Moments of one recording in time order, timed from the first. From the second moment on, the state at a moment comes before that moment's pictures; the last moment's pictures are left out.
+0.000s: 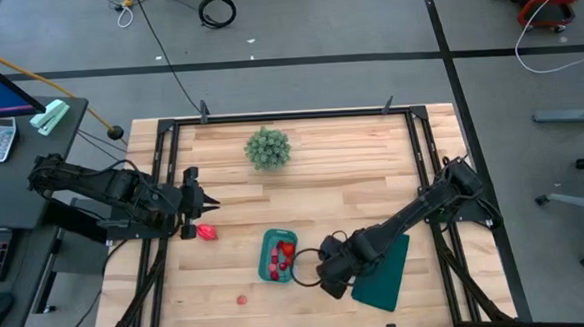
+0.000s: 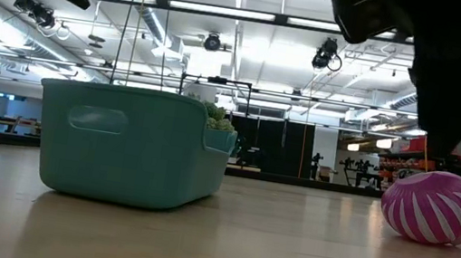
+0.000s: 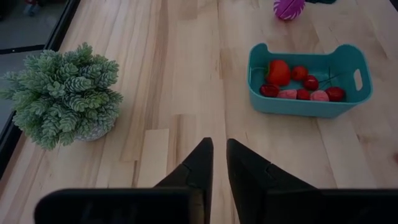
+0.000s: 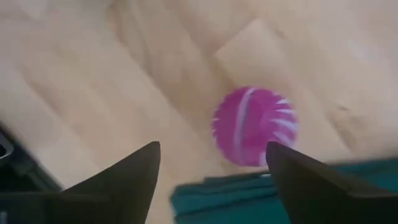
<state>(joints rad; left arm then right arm) -0.31 0.69 0.73 -0.74 -0.34 -0.11 0.49 1.92 1.45 -0.92 0.01 1.21</state>
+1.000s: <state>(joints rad) -0.31 0.69 0.73 -0.74 -0.34 -0.12 0.46 2.11 1.45 -0.95 -0.10 1.17</state>
